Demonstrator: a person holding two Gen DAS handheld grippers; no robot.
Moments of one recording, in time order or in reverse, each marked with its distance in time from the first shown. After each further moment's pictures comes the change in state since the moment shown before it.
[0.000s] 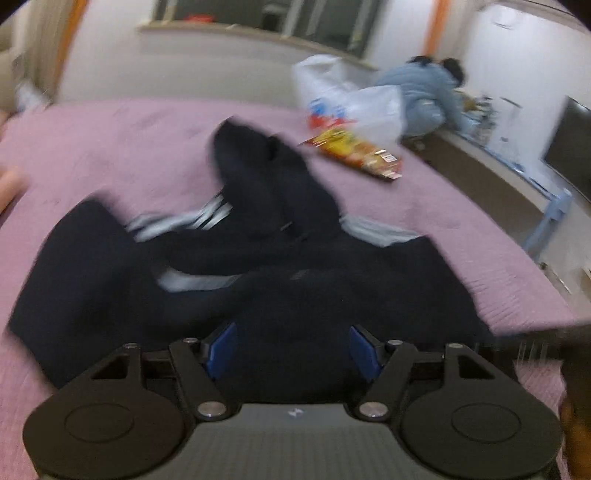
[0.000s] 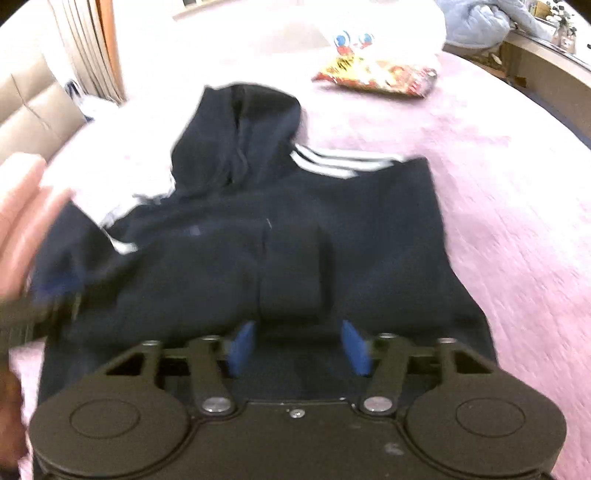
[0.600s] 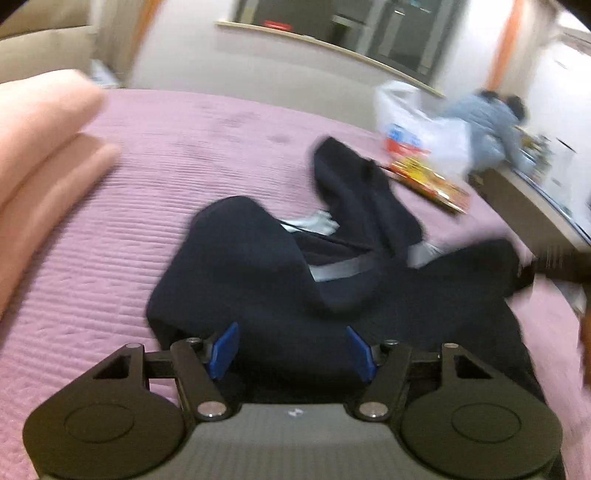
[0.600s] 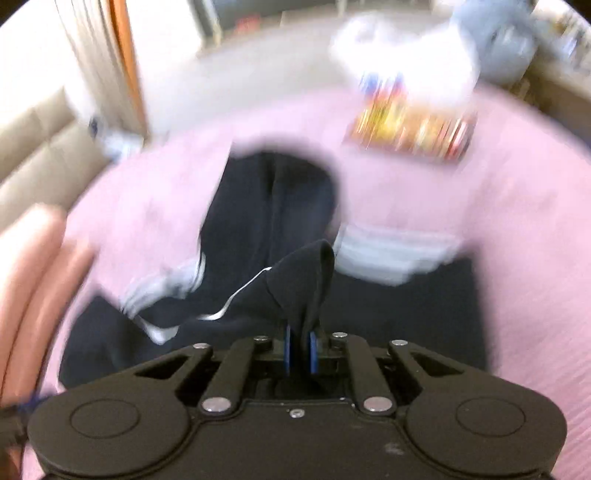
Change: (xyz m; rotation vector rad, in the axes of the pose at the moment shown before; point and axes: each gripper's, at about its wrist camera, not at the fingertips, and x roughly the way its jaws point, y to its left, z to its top) left arm -0.082 0.076 0.026 -0.101 -0.037 0.078; right arm 0.002 0.008 0.087 0.001 -0.161 0.054
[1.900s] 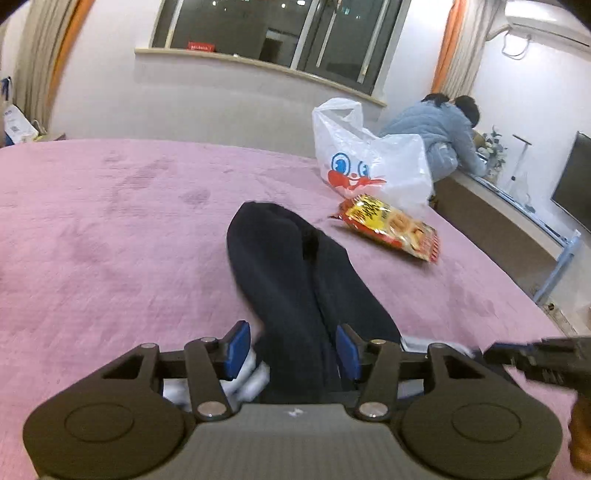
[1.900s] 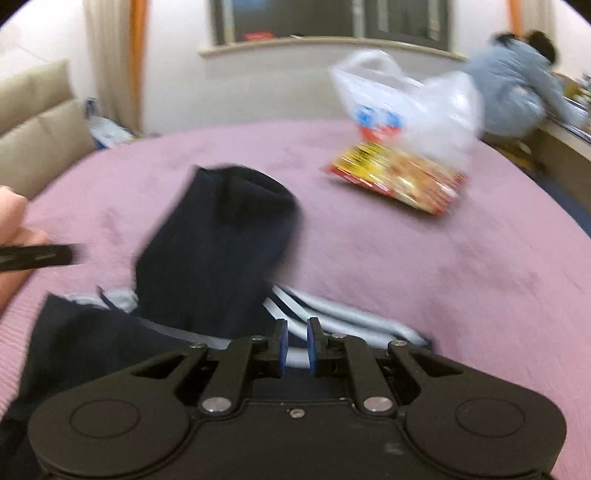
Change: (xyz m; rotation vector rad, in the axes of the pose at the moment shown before) left arm 0.159 -0.030 0.164 0.111 -0.067 -0.133; right arm 0.076 -0.025 0.035 -0.190 -0.034 -0.026
